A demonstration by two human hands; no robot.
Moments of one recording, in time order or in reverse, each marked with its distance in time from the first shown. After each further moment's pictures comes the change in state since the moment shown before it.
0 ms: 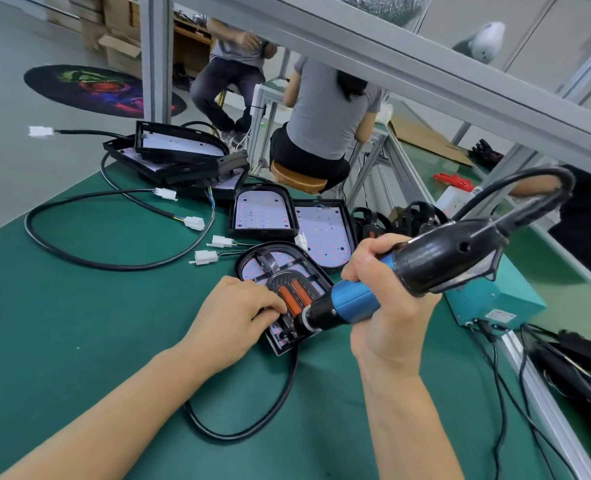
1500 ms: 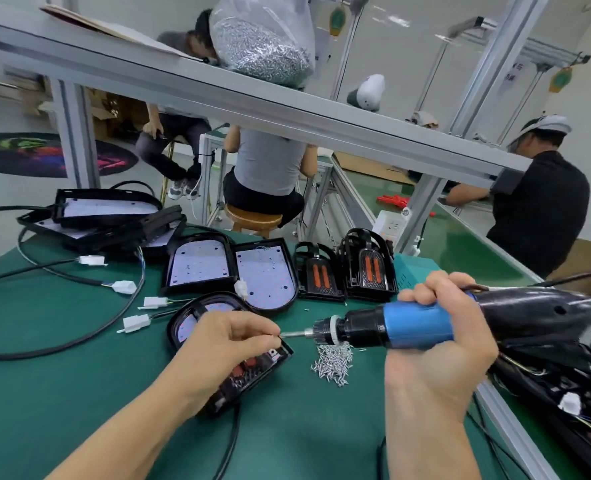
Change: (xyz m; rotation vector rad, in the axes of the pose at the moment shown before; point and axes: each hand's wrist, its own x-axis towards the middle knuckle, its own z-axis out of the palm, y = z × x) left_hand 0.046 0.057 0.012 -0.841 -0.141 -0.322; right_hand 0.034 -0.059 -0.066 0.432 0.449 -0.043
